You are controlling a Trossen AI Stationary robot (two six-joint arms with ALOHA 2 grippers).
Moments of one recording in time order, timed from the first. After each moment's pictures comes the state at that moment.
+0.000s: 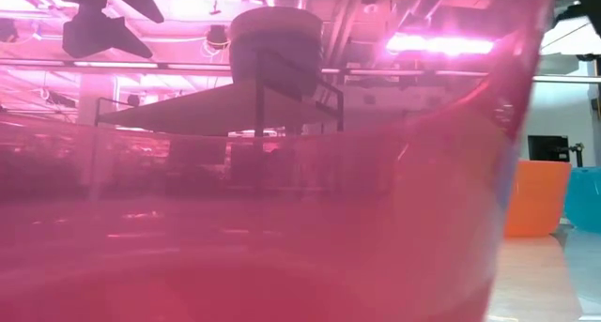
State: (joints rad) left arm -0.35 0.81 0.76 -0.63 -0.48 -1.03; right arm -0.18 1.91 2.35 -1.23 0.14 0.38
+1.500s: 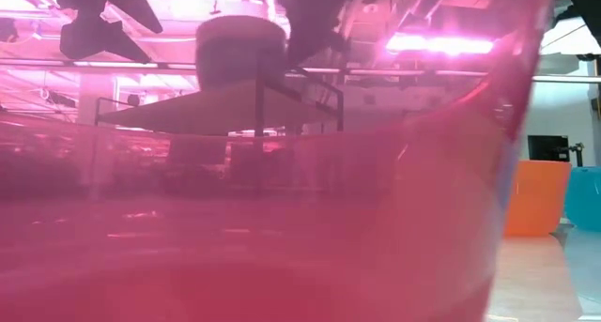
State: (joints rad) left arm -0.35 0.81 0.76 -0.68 -0.52 -1.04; right arm -0.14 1.95 1.97 -0.94 0.16 0.37
